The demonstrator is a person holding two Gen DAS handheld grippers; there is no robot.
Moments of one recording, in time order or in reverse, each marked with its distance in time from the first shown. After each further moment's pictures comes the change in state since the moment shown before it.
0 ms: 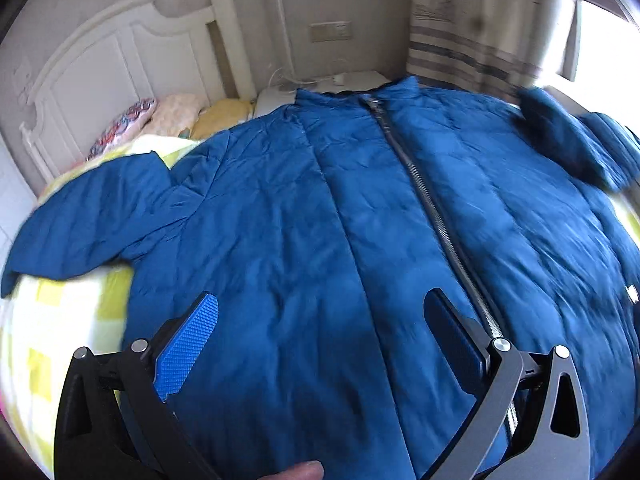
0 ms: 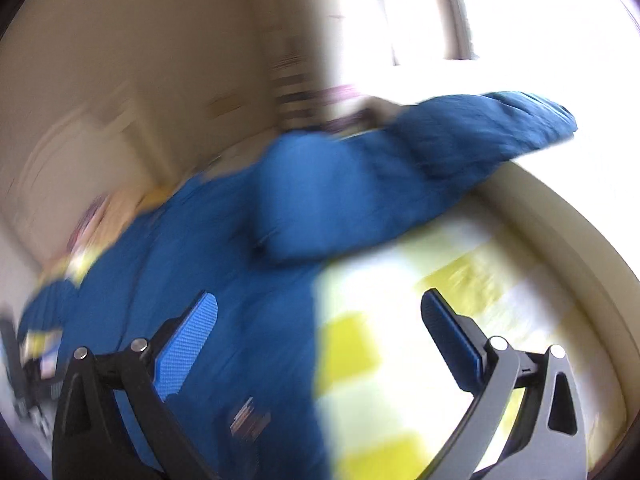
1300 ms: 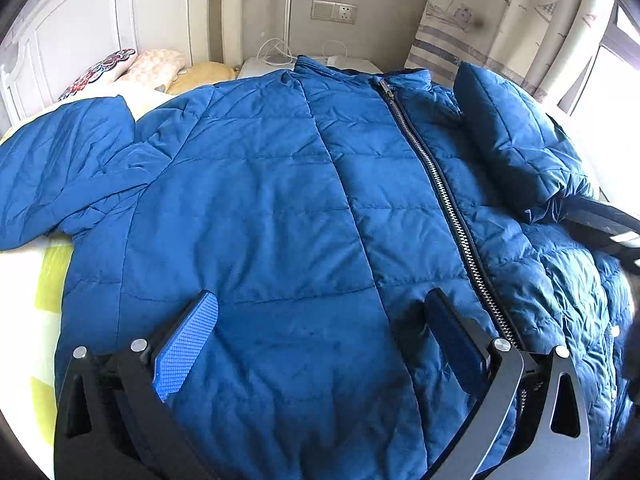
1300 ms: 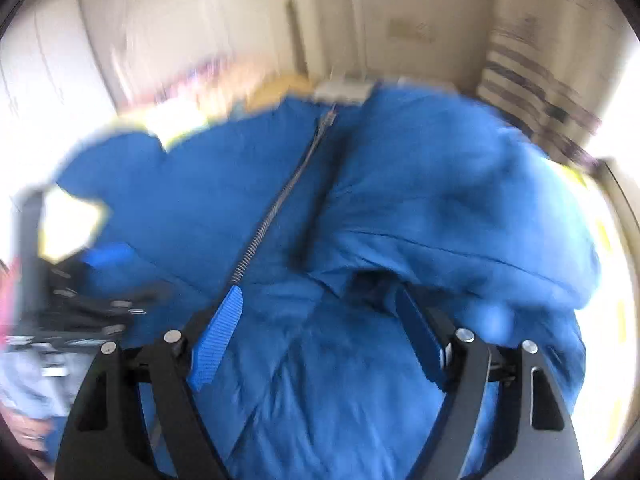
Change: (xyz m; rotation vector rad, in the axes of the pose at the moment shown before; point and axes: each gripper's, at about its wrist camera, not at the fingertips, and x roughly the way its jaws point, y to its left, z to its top) left arm 0.034 0.029 -0.002 -0.113 0.058 -0.177; right arm 0.066 0.171 -0.036 -0.516 0.237 0.354
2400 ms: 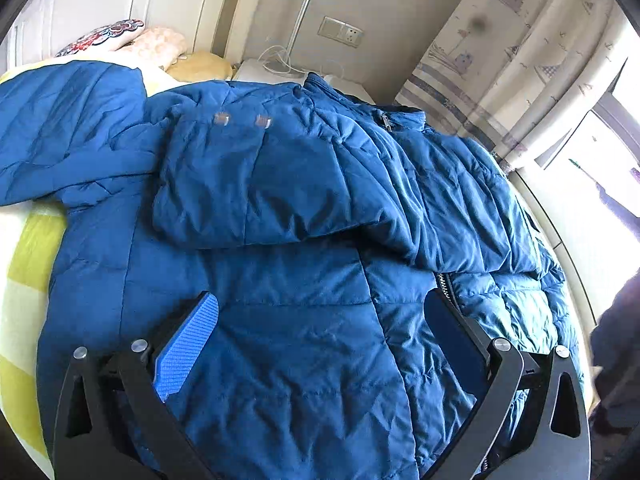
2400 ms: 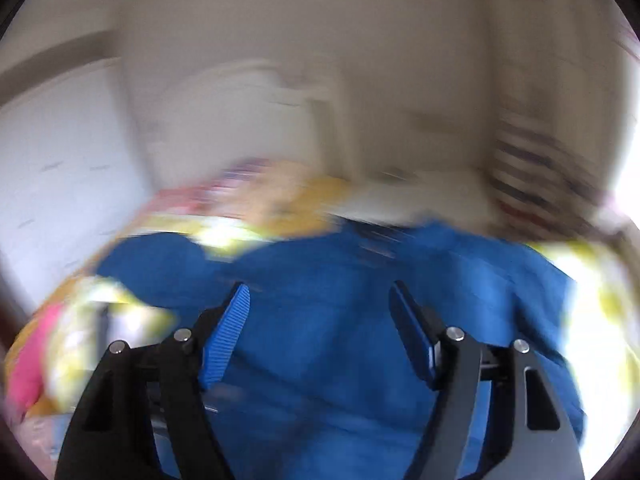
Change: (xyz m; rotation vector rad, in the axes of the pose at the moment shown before) left arm -0.014 0.032 -0.001 -0.161 -0.056 -0.183; right arm -0.085 -0.048 0.004 0.056 -0.256 0.004
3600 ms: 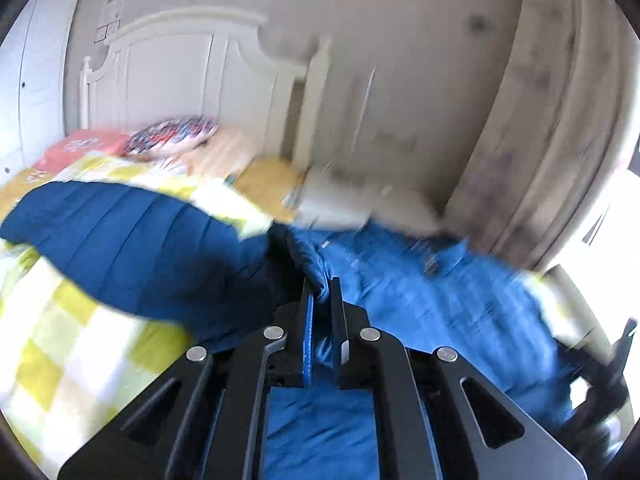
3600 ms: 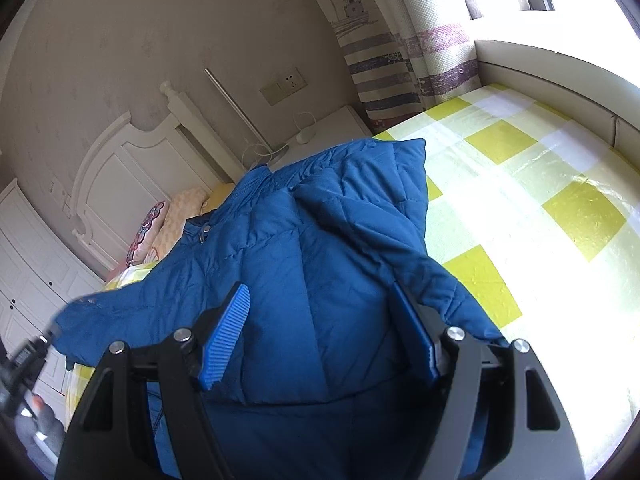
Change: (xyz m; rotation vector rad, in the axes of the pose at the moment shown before) left arm -0.078 -0.009 0.042 -0.036 -0.292 0.308; right arm 0.052 -0.105 -0.036 0.437 0.008 -0.071
